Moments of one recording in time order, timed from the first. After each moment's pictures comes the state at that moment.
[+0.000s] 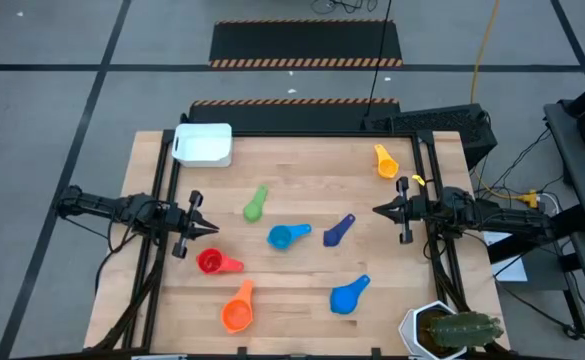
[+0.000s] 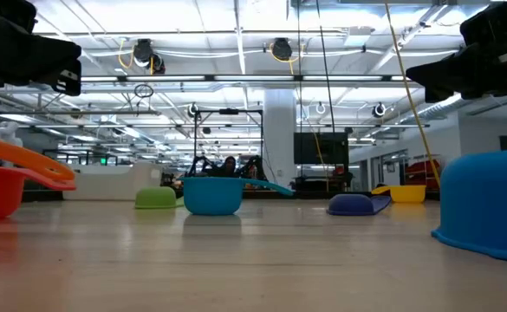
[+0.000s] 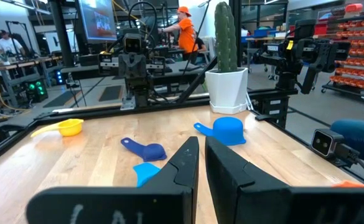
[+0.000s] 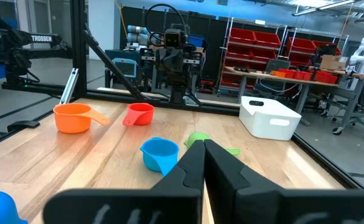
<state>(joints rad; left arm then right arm) -0.22 0.01 0.01 0.05 0.01 0.07 -0.09 0.01 0.02 0.02 -0.10 -0.12</state>
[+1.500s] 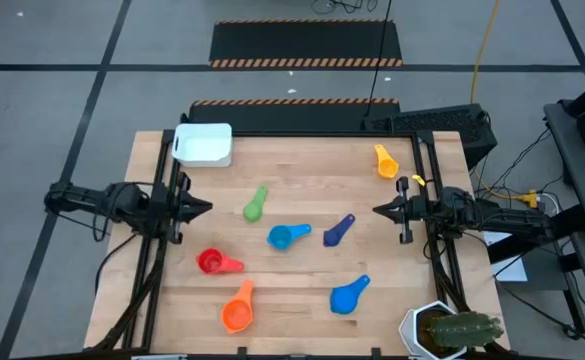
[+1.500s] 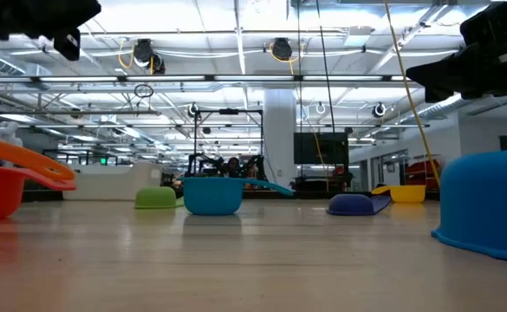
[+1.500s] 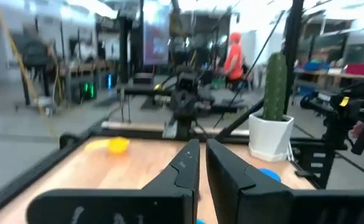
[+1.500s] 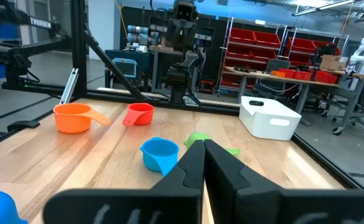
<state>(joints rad) -0.22 0.18 0.29 -0.02 -0.21 -0.04 -0.09 0.01 0.02 0.02 -0.10 -0.12</state>
